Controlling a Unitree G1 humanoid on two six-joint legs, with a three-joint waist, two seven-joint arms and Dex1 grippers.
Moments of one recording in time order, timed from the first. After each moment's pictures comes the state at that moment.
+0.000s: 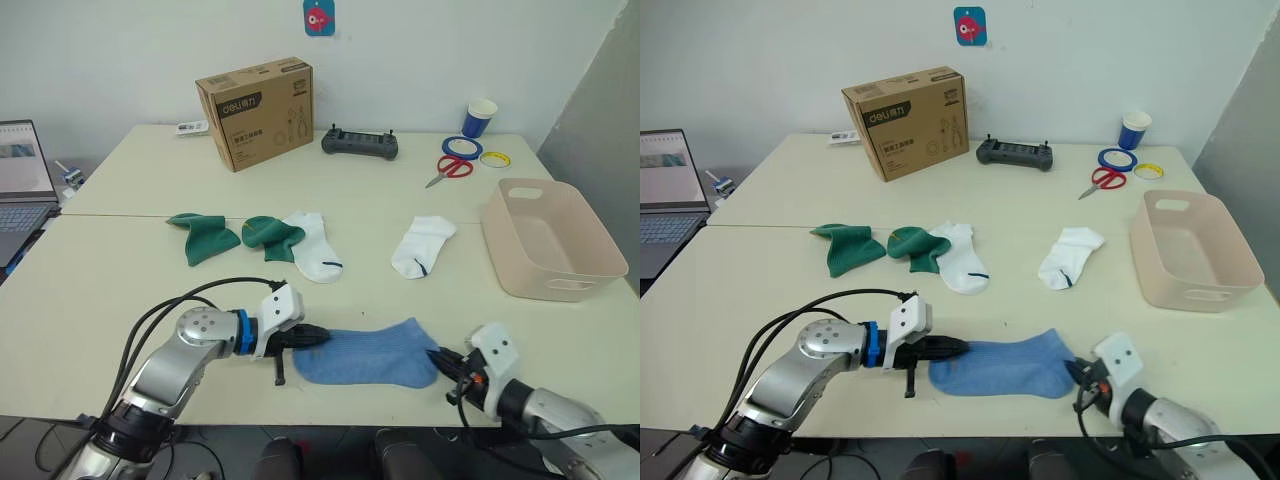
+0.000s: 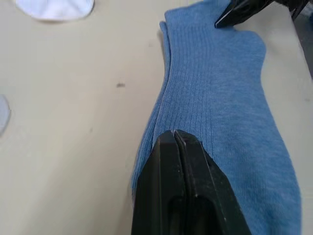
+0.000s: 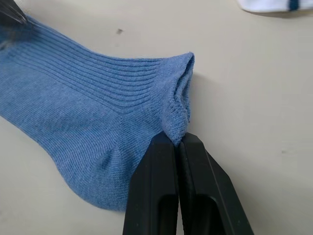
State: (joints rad) left arm -0.27 0.61 -0.25 -0.20 -0.27 0.39 -1.07; right arm 0.33 -0.55 -0.10 -0.69 0.41 0.69 0.50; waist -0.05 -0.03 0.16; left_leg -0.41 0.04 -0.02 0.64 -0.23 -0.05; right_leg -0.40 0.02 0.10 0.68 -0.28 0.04
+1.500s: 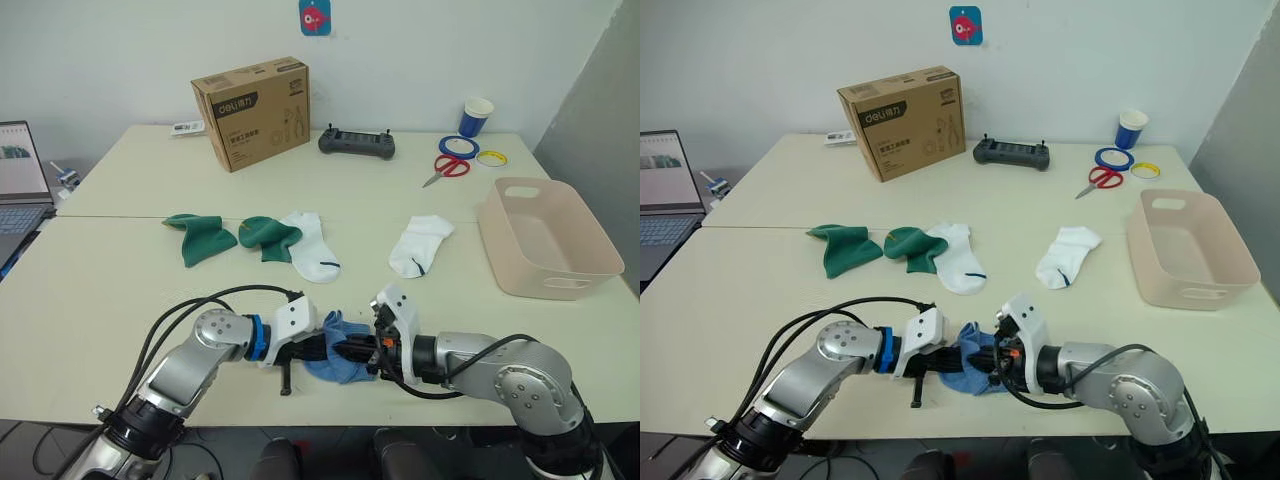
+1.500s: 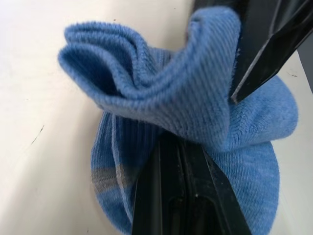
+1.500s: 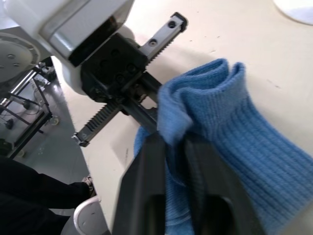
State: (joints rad) left arm -0.25 0.64 -0.31 -0.18 -0.22 0.41 -1.08; right arm -0.28 -0.35 0.19 -0.59 0.86 1.26 0.28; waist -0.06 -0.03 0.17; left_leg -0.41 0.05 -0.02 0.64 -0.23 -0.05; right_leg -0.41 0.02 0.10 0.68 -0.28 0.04
